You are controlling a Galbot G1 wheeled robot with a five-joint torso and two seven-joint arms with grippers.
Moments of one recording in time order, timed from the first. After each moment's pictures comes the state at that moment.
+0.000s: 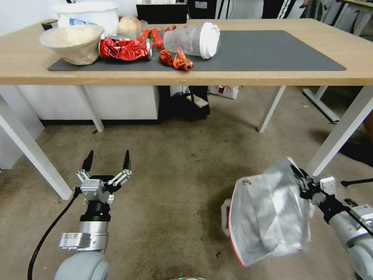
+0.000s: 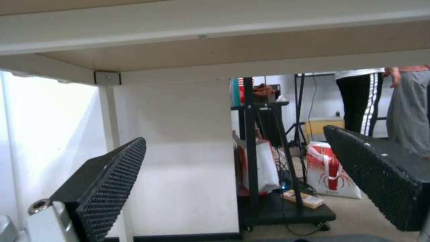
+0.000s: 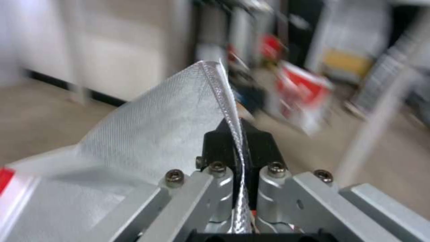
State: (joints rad) left arm 1.70 -1.34 -0.55 -2.23 -0.16 -0.33 -0.14; right arm -1.71 1.00 0.94 2.17 0.53 -0.01 -0.42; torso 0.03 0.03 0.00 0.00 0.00
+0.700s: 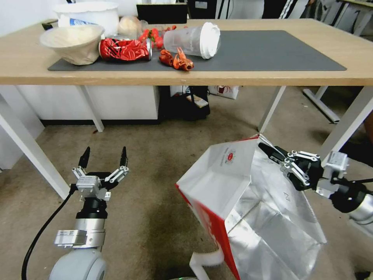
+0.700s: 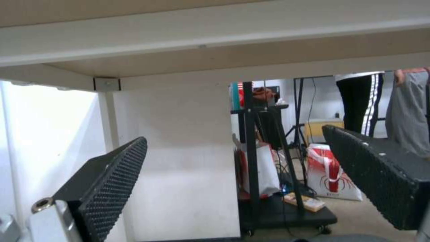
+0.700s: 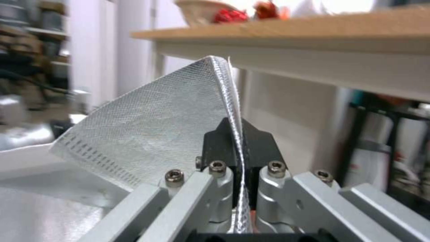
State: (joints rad) left arm 1.69 -1.32 -0.56 -2.25 -0.16 -0.30 -0.14; right arm -1.68 0.81 1.08 2.29 0.95 -0.05 -0.82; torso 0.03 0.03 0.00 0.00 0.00
